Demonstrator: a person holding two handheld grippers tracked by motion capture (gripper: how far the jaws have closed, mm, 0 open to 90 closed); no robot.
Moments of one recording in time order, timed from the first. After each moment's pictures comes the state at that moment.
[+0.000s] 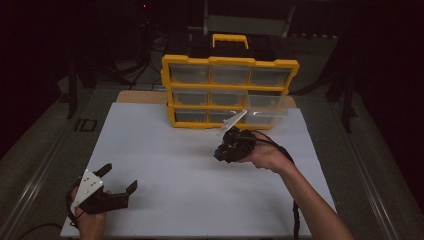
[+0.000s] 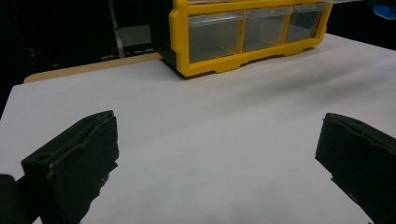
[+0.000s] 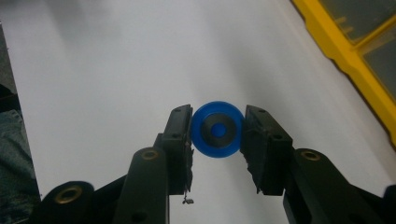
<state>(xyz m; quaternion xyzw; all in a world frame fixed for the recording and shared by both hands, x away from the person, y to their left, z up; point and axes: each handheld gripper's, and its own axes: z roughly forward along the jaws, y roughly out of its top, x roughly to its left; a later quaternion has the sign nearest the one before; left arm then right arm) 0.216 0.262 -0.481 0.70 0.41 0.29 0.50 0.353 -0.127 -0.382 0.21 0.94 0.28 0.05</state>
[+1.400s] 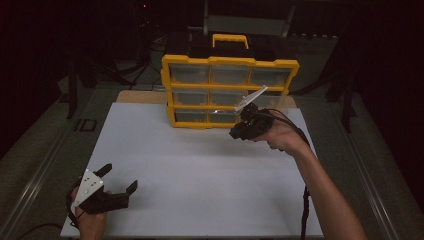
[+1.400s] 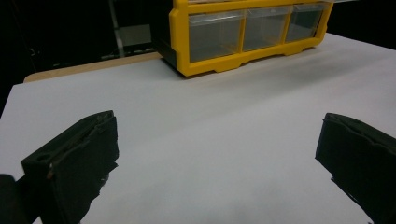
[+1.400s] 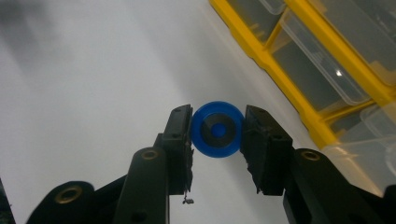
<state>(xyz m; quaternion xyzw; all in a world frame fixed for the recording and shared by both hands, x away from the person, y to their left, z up) 0.216 0.261 -0.482 0.71 0.41 0.29 0.50 0.389 -0.166 -0.341 0.27 0.92 0.28 0.08</state>
